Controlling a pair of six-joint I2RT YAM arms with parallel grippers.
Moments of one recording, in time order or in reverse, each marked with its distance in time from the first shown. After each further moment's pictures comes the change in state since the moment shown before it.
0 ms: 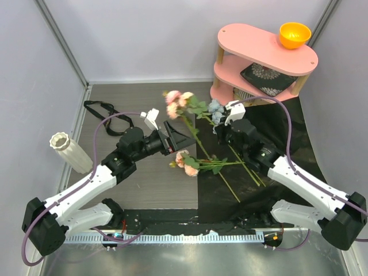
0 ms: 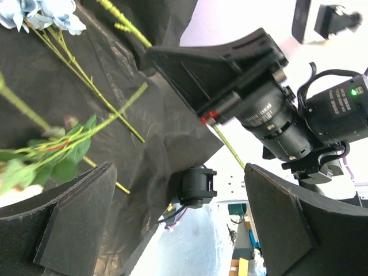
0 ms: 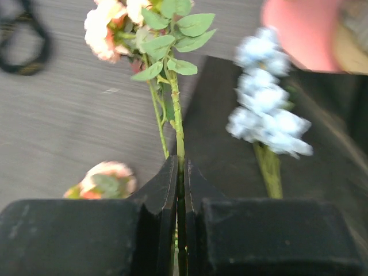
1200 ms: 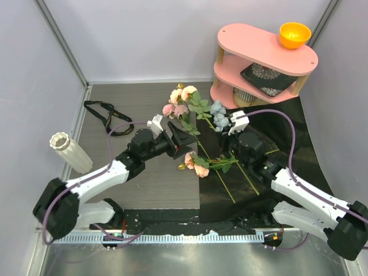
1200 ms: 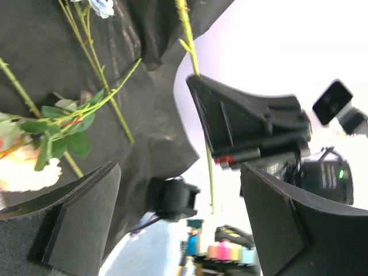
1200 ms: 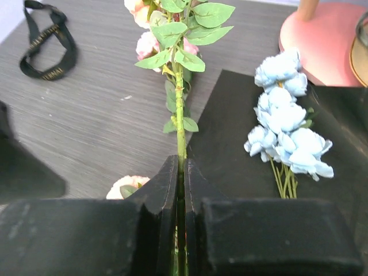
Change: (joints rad) left arm 0.024 0.123 -0.116 0.176 -0.009 -0.228; right arm 0.010 -0.090 -0.224 0.199 0.047 -0.046
